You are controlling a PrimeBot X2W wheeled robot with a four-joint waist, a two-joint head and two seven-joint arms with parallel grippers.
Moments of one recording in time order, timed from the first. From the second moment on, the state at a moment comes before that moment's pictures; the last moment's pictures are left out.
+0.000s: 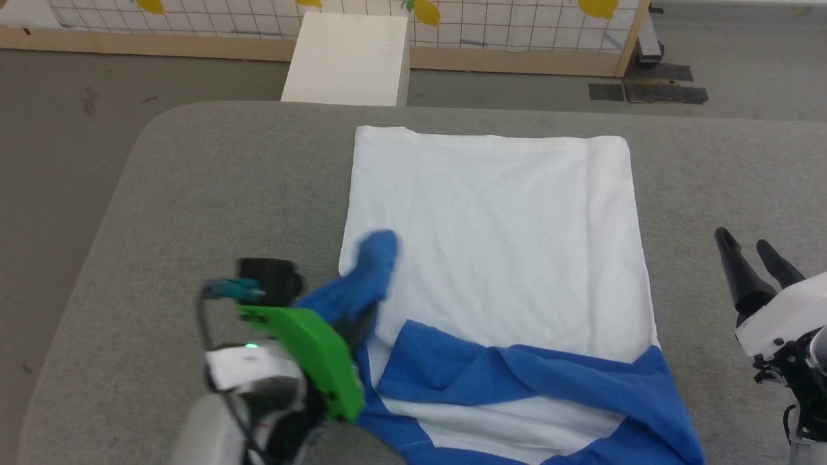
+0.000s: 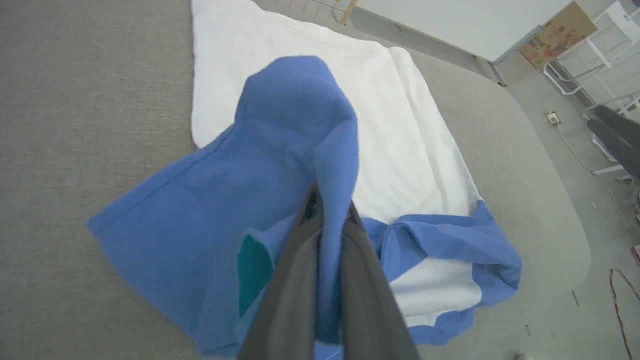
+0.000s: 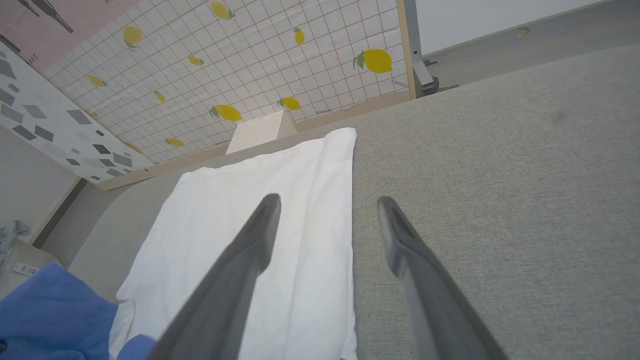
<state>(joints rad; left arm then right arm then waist) -0.13 0.09 -0.20 -0.14 -0.60 -0.05 0.62 -0.17 -0.05 -0.32 -0.07 0.42 0.13 0.52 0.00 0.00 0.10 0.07</state>
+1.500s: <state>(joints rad) -0.18 0.18 -0.04 0.12 -0.48 -0.07 -0.13 -0.17 -0.05 -0.29 0.01 0.44 0.13 0.47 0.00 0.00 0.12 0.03</state>
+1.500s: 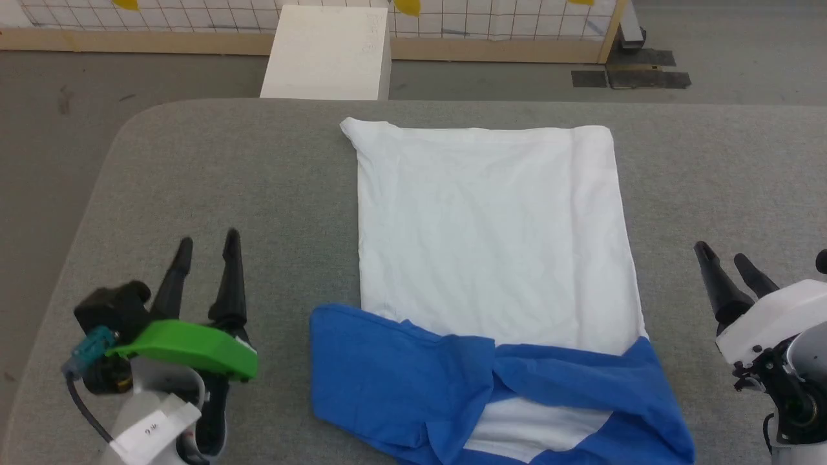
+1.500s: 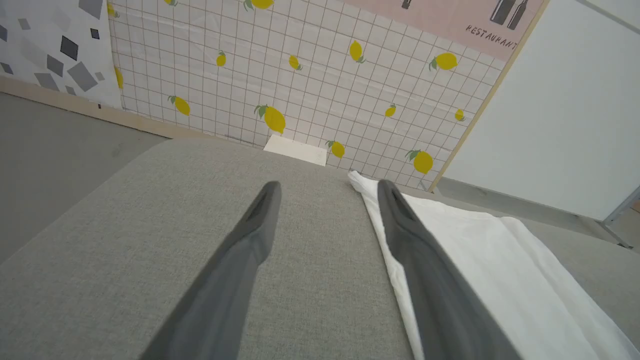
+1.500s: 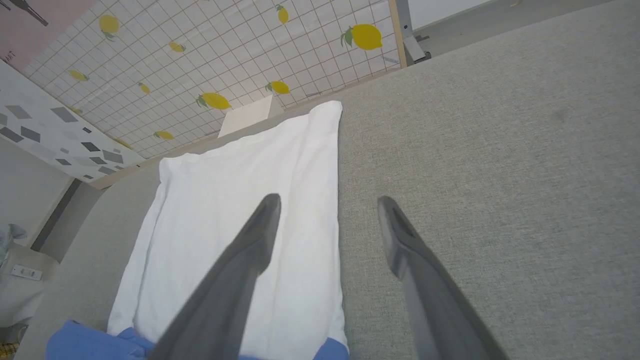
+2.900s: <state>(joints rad) -0.15 0.25 0.05 -0.10 -0.64 0.10 0.32 -0.17 -0.05 -0.31 0.04 0.43 0.13 0.46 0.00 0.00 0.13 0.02</state>
